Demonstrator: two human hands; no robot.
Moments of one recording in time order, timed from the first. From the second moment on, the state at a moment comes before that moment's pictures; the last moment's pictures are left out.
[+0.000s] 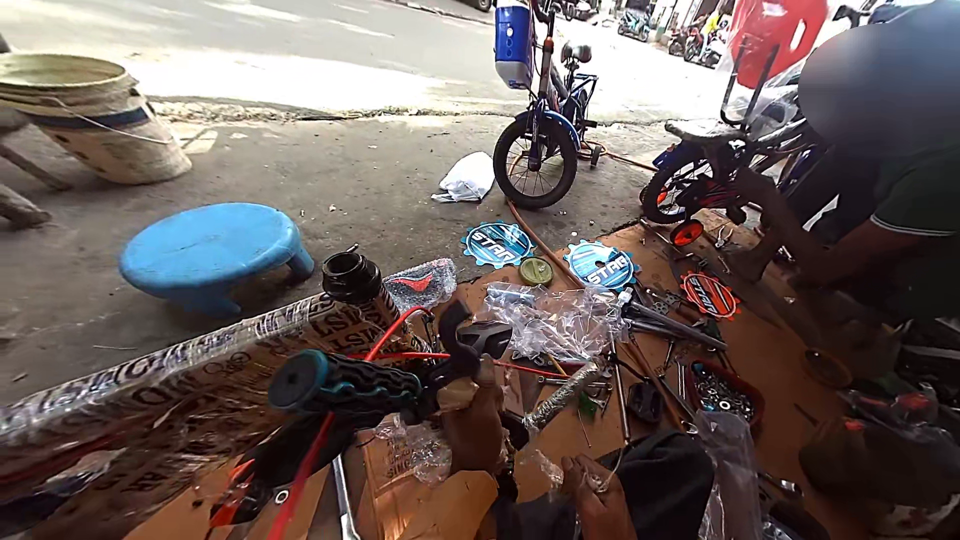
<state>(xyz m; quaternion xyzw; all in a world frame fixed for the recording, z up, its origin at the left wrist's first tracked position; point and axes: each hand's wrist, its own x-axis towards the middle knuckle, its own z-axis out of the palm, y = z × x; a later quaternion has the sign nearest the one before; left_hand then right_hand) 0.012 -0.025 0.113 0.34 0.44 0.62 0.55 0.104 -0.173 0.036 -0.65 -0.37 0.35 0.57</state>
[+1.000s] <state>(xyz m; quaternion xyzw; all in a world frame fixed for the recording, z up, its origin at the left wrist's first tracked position) 0.012 -0.020 0.092 0.41 0.38 0.57 0.60 0.099 -0.142 0.055 -0.55 -0.38 0.44 0.60</state>
